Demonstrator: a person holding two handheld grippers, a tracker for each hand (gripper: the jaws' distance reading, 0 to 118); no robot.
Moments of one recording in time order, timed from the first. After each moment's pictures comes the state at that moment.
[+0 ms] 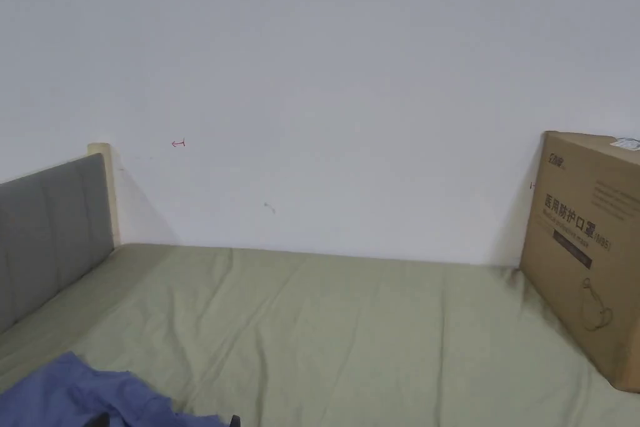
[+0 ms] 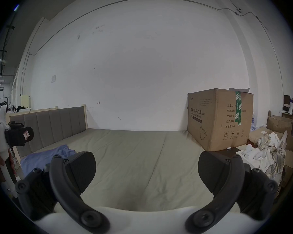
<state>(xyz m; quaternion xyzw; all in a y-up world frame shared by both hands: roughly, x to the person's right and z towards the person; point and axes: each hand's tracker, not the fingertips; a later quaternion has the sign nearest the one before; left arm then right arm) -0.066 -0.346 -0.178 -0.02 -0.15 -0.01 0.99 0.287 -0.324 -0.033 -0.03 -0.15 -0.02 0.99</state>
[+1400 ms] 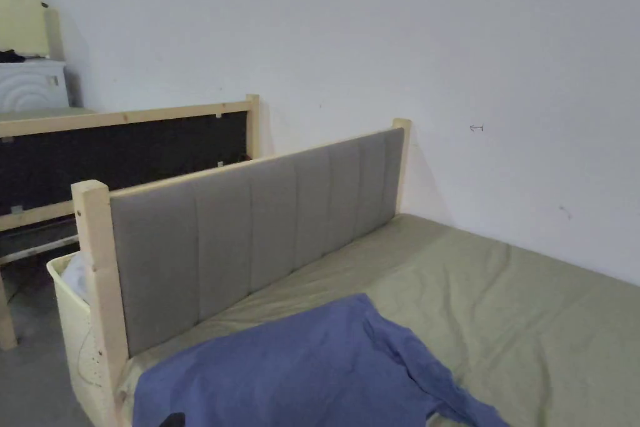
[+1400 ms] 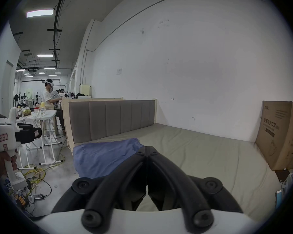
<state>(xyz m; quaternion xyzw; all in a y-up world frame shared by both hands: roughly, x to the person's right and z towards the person) -0.299 -0.370 -0.059 -0.11 0.15 -0.01 0.98 0.084 -0.319 -0.109 -0.05 0.16 0.03 0.99</state>
